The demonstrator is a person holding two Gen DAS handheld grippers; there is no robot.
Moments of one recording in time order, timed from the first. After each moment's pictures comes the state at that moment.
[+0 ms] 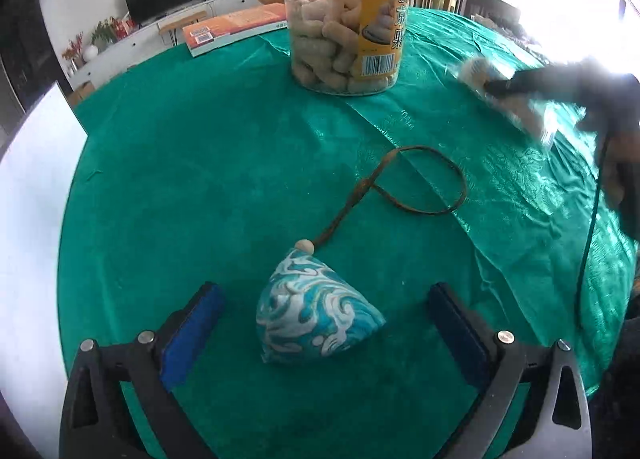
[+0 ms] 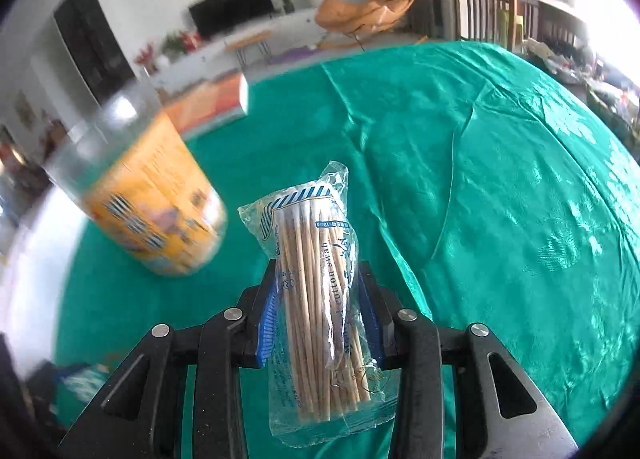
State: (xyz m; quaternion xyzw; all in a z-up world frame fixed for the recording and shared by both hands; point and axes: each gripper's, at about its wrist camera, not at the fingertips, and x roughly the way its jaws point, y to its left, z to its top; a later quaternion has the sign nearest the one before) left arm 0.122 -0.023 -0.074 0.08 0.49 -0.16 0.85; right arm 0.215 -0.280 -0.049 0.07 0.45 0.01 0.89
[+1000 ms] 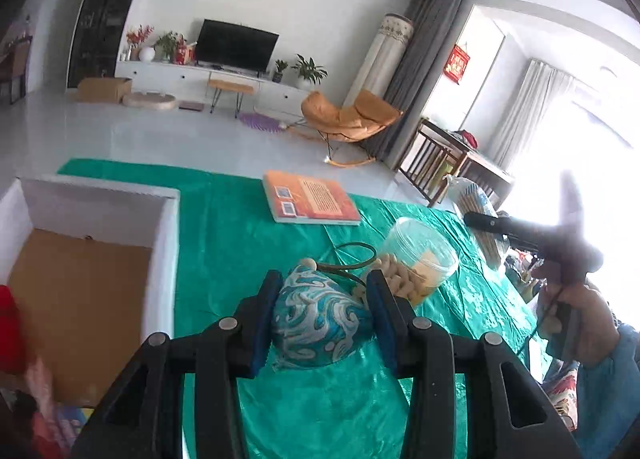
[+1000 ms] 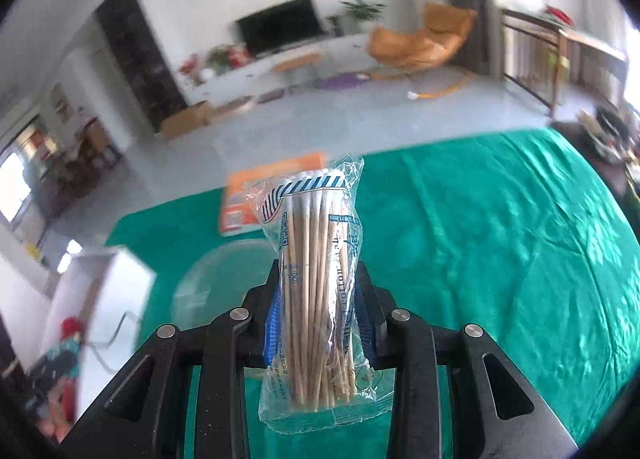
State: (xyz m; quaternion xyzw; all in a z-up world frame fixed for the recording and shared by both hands) left arm 0.140 0.159 0.120 -0.15 0.30 -0.16 0.93; right arm 0.256 -0.186 0.134 0.08 0.37 0.15 0.91
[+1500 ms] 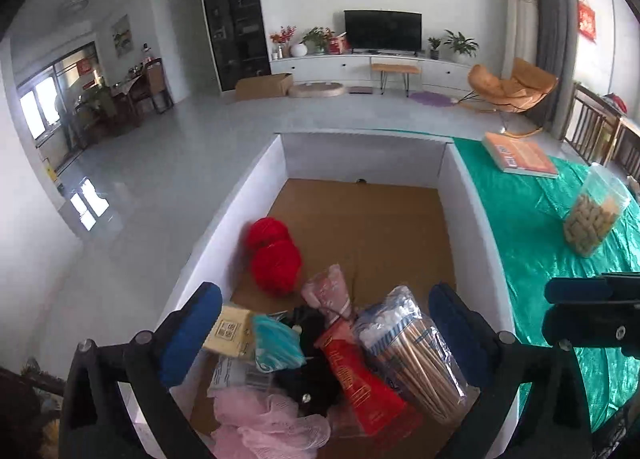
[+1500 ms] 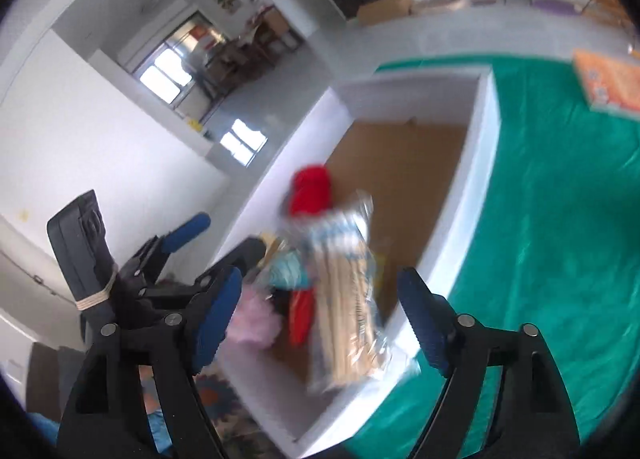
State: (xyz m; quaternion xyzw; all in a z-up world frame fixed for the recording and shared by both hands) left arm 0.013 0.307 0.084 -0.03 0.38 0.15 0.91; right arm 0.117 0.128 0.069 0.08 0.49 0.44 0.75
